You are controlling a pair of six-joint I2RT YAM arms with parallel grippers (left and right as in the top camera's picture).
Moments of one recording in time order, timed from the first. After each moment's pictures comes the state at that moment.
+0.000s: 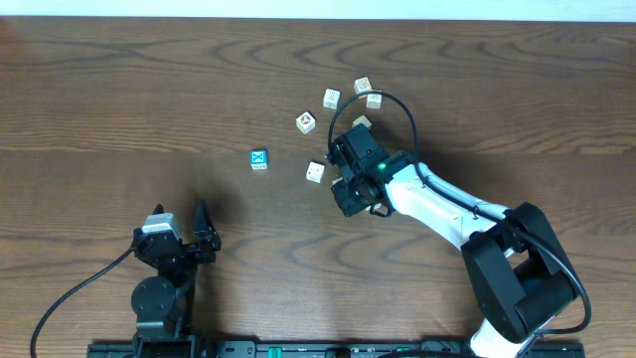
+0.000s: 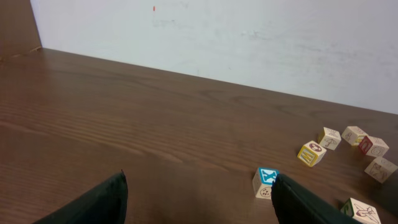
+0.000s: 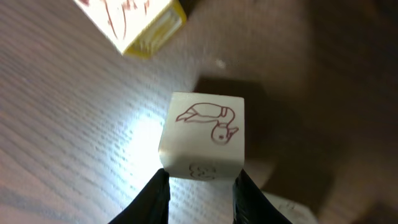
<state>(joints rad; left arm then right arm) 0.00 0.02 0.02 -0.11 -0.05 -0.18 0.60 1.85 1.12 -0.54 -0.09 0.13</state>
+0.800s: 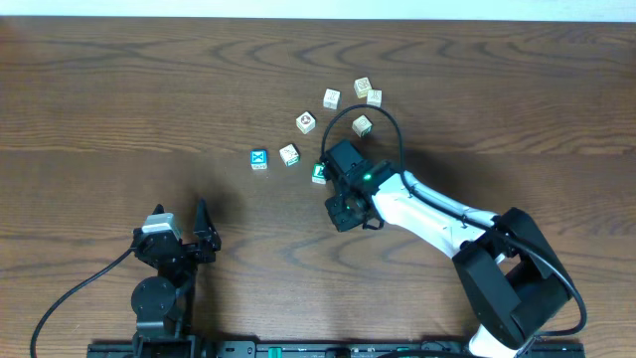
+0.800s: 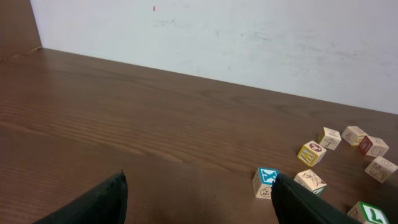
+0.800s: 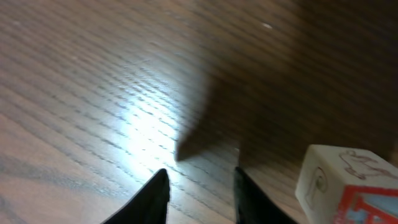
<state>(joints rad) 0.00 0.02 0.02 -0.11 -0.05 -0.18 0.69 1.85 1.12 -0.63 -0.05 0.25</state>
